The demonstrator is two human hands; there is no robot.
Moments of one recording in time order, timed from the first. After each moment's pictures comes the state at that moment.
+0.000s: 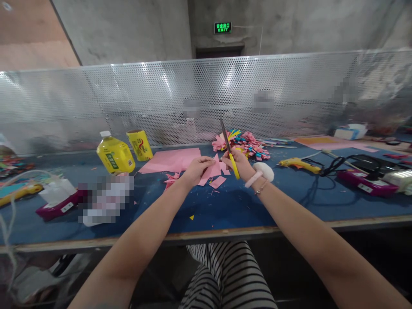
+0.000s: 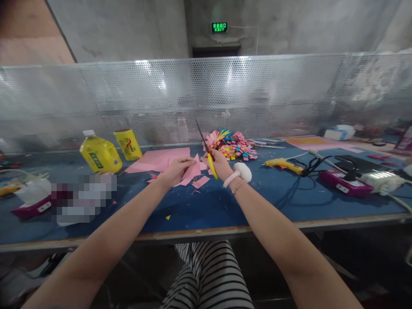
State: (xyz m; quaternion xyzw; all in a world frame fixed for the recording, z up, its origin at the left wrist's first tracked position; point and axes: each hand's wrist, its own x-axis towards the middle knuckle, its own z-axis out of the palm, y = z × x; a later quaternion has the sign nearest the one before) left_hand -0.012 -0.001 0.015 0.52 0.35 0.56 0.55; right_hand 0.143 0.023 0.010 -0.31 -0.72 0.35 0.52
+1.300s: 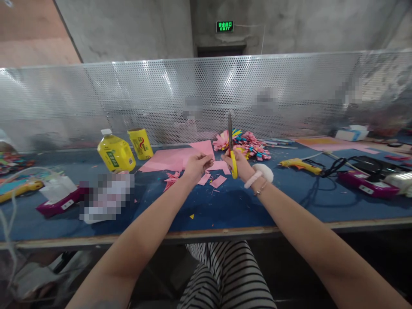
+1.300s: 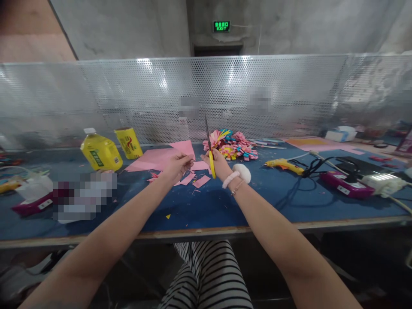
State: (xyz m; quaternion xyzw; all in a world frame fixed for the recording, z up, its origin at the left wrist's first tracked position) left_hand -0.010 0.005 0.015 0.46 0.32 0.64 0.52; right_hand 0.134 0.025 0.005 -0.31 -0.66 0.41 0.55
